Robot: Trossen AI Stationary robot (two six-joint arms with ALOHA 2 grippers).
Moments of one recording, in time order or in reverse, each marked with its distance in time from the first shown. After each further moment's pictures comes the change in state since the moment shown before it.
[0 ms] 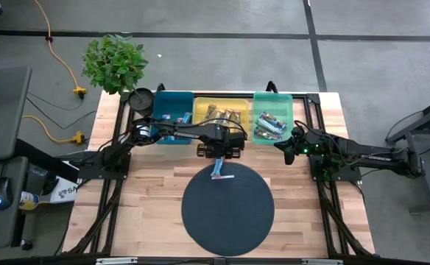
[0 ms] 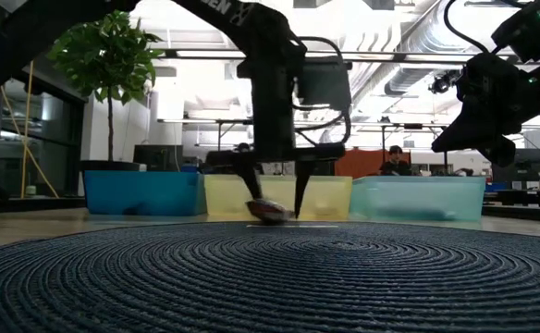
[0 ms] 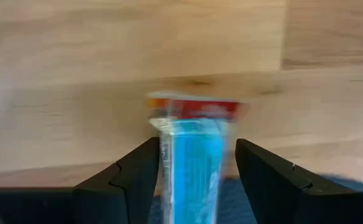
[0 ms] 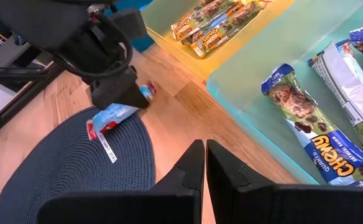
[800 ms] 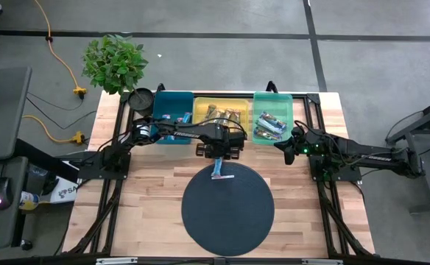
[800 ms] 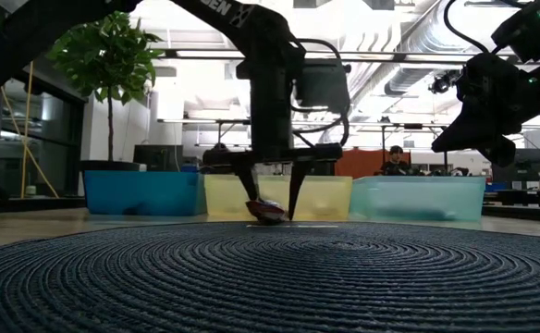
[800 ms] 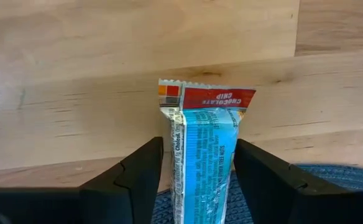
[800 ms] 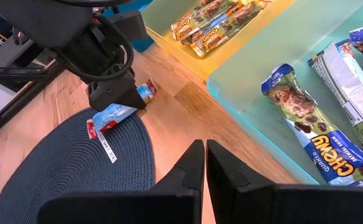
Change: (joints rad) left arm -0.001 0.018 0.000 -0.005 0.044 0.042; right arm 0.000 0.000 0.000 0.000 0.000 0.000
